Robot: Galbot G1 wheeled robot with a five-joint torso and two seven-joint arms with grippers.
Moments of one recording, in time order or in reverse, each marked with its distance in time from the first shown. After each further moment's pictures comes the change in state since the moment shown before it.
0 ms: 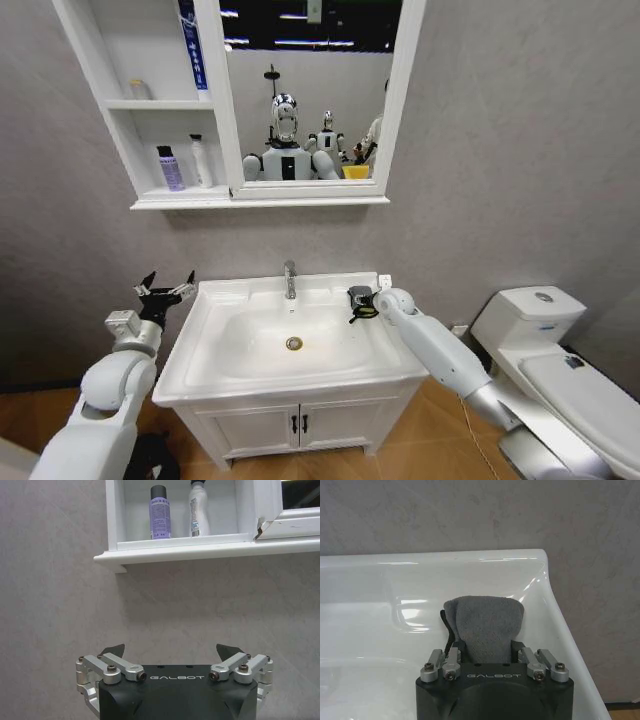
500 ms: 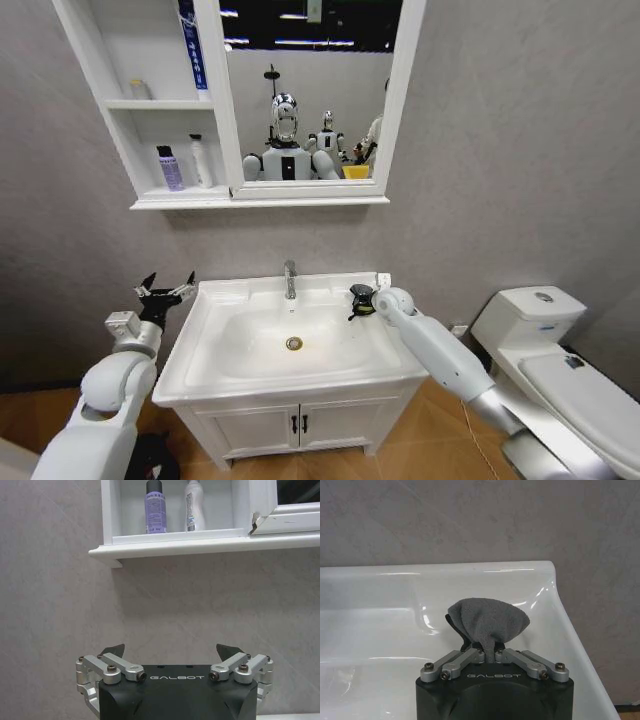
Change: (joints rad) left arm 0.010 -0.011 0.013 -0.005 0.006 0.004 0.003; right arm -0.023 -0.008 -0.011 0.143 0.079 -0.021 0.142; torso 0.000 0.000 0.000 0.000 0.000
